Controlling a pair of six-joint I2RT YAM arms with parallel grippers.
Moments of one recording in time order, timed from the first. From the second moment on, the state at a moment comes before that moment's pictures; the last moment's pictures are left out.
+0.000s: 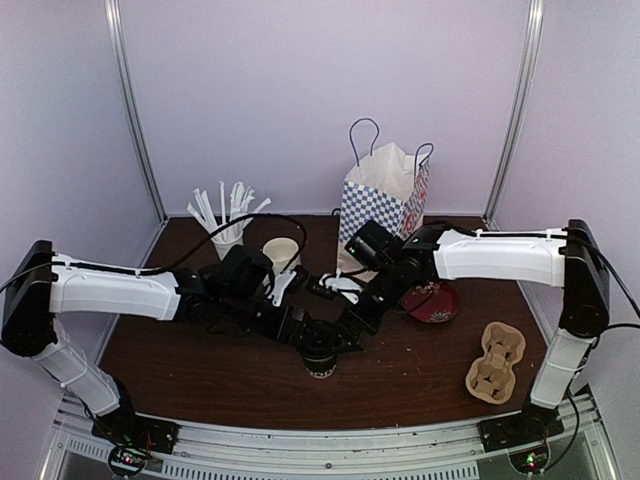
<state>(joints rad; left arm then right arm) -0.94 1.54 0.91 -0.11 0.30 -0.52 0.91 1.78 1.36 -0.68 -0.46 -0.13</state>
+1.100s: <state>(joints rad) -0.89 1.55 0.98 -0.21 0.28 -0.46 0.72 1.76 1.25 -0.61 -0.74 0.06</state>
